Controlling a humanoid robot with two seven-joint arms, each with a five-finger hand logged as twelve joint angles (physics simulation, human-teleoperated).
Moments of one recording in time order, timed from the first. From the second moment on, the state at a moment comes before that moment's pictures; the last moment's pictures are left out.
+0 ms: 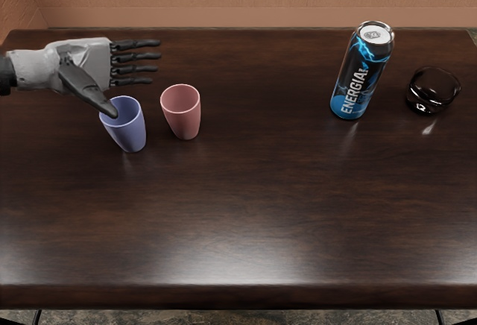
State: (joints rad) left arm -1.07 0.87 -0.38 -1.24 0.00 -0.61 0.25; right arm -0.02 0.00 0.16 0.08 -0.01 0.22 -0.30
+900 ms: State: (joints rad) left arm -1.47 0.39 0.14 -1.16 0.41 0.19 0.41; right arm -0.04 0.00 0.16 0.08 0.00 0.22 -0.30
